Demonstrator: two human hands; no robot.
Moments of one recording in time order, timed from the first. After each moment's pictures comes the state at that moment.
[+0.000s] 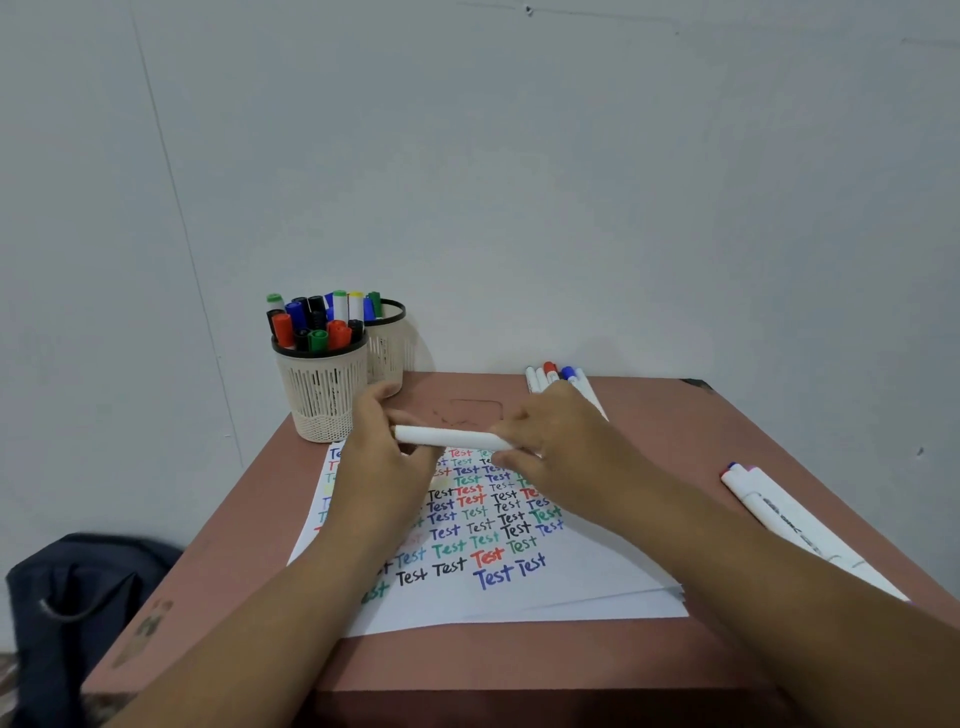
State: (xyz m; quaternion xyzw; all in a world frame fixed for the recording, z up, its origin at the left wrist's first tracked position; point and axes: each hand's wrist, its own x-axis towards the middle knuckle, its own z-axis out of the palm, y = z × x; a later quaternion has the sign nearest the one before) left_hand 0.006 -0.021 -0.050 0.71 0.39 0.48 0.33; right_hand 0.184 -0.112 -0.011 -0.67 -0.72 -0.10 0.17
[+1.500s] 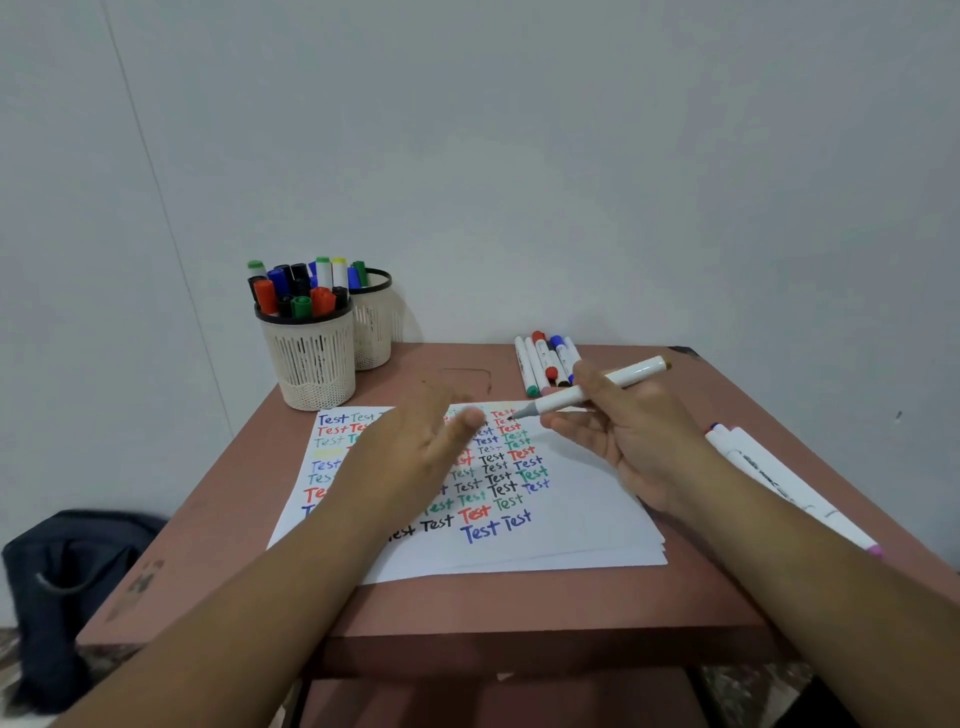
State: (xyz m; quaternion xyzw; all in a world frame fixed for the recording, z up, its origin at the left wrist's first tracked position) left_hand 0.005 -0.035 -0.052 0.87 0.31 0.31 0.21; right_hand 0.205 -0.157 -0.015 -0.49 -0.30 0.41 0.71
